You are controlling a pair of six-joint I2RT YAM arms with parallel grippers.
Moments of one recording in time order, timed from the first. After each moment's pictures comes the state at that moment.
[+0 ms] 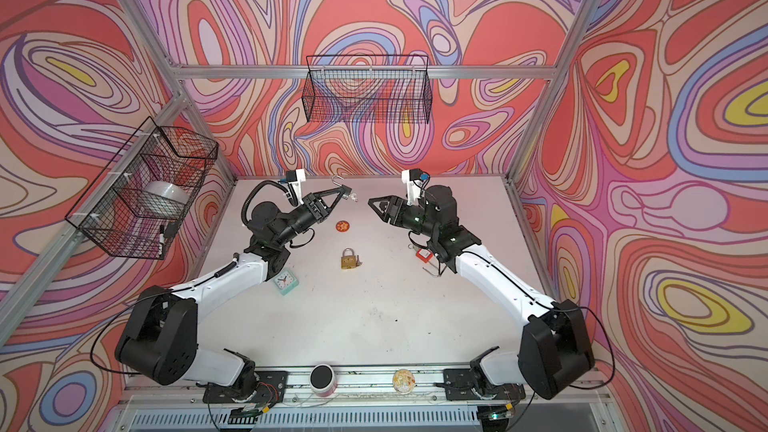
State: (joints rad) left arm -0.37 1.47 0.85 0.87 0.53 -1.16; right arm 0.44 1.38 1.04 0.22 -0.53 0.84
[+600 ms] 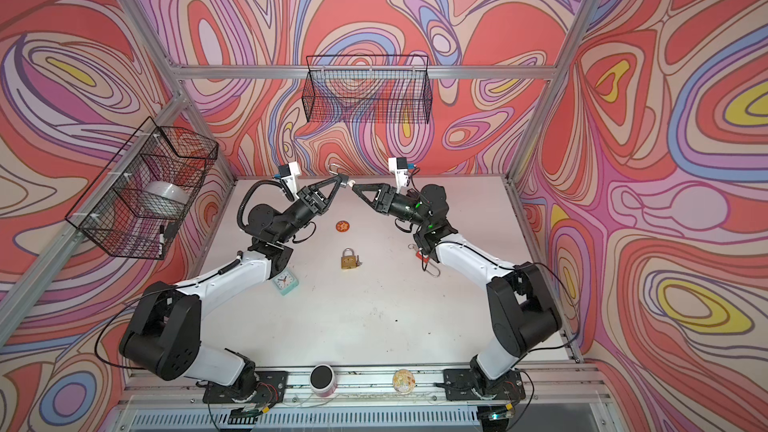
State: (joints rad) left arm -0.39 1.49 0.89 1.04 0.48 -1.25; right arm 0.46 1.63 1.10 0.83 -0.74 1.16
